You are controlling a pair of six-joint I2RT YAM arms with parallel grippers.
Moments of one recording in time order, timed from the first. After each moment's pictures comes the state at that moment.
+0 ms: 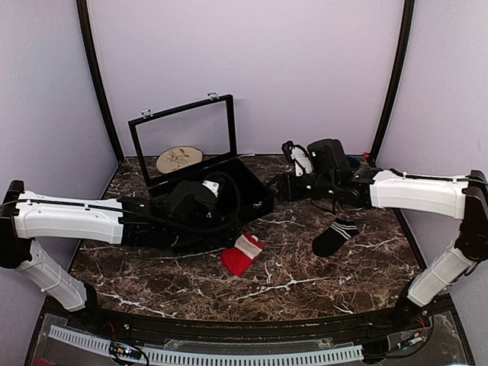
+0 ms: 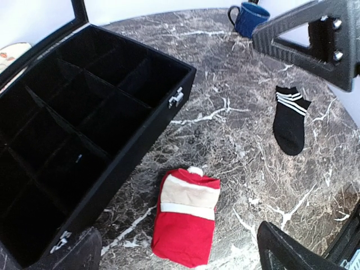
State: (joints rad) left arm -1.12 1.47 1.03 -0.28 -0.43 -0.54; right arm 0.77 1.51 1.07 -0.09 -0.04 0.35
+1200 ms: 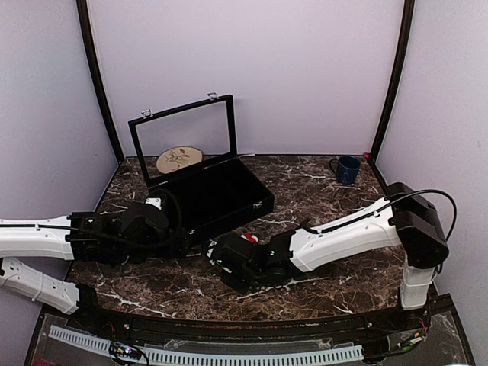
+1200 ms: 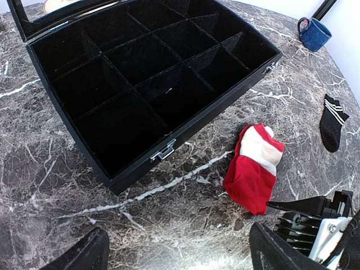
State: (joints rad) left arm -1.12 1.06 0.75 -0.57 -0.54 -0.86; right arm 1.34 1.94 1.27 -0.31 0.37 0.09
